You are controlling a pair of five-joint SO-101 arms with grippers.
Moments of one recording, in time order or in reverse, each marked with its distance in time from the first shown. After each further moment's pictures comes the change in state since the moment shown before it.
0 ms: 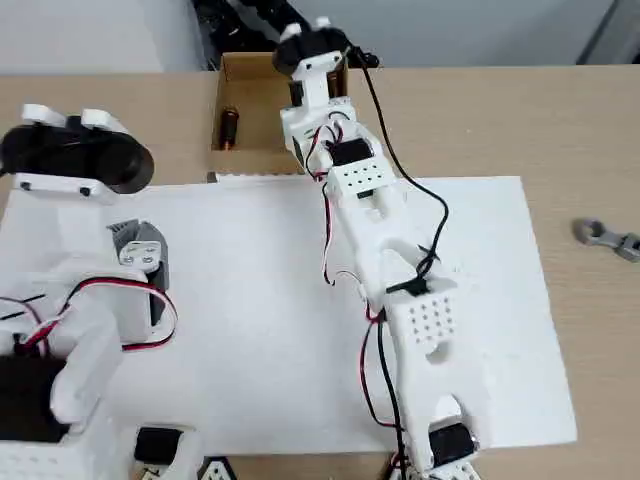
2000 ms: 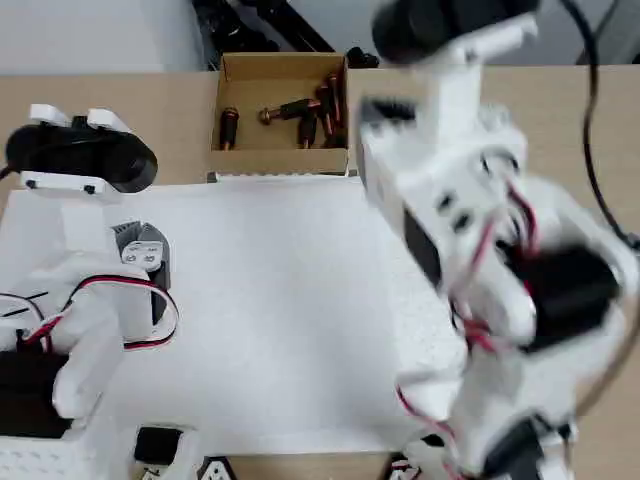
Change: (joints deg) left arm 0.0 0.0 0.5 0.0 0.0; right arm -1.4 -68.9 -2.7 65.8 -0.1
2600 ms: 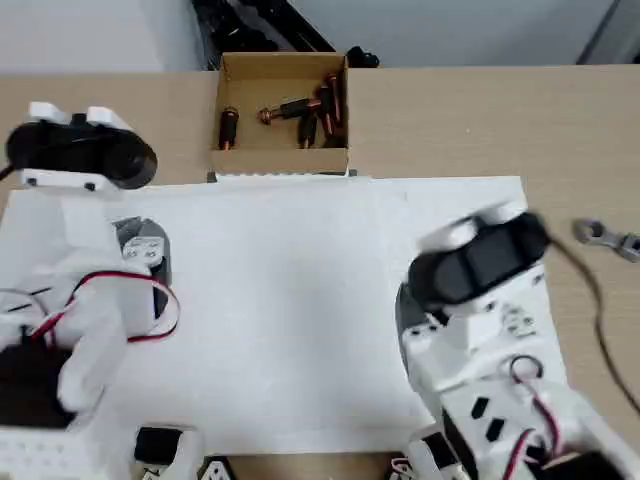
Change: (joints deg) left arm 0.0 -0.1 3.7 -3.6 0.1; right arm 0.2 -53.5 65.0 -2.0 4.6
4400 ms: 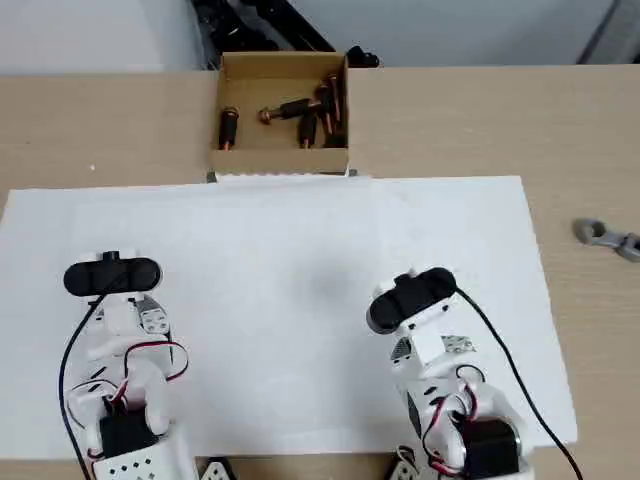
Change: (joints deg) left arm -19.0 -56.0 90.2 -40.7 -8.4; right arm 10.2 -32.4 61.0 -11.5 13.2
